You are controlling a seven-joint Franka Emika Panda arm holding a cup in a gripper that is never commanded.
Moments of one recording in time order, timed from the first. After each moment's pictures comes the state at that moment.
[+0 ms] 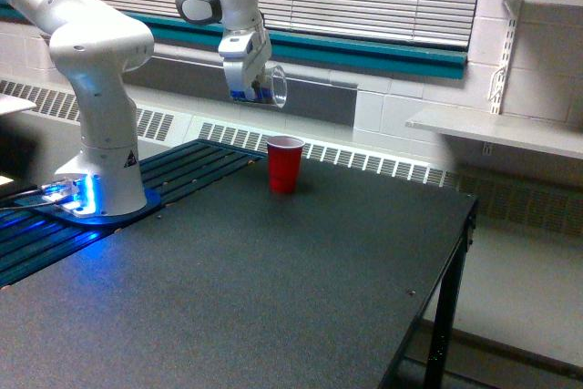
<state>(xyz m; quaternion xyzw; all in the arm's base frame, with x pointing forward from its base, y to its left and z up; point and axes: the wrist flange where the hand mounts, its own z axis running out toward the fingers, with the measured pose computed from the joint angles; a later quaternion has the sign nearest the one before) 0.165 0.271 0.336 -0.93 0.31 0.02 0.17</state>
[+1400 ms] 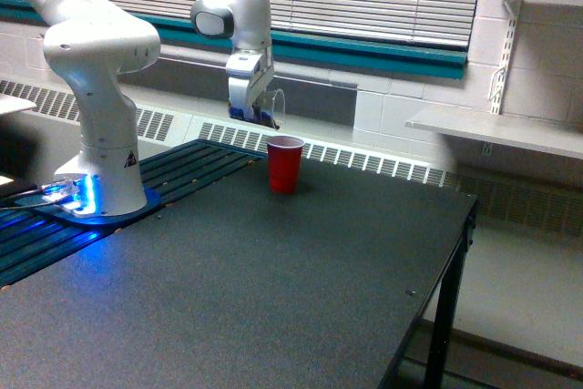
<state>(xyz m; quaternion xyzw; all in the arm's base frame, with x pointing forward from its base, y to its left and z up) 0.176 0.281 0.290 -0.95 0.30 0.05 0.10</state>
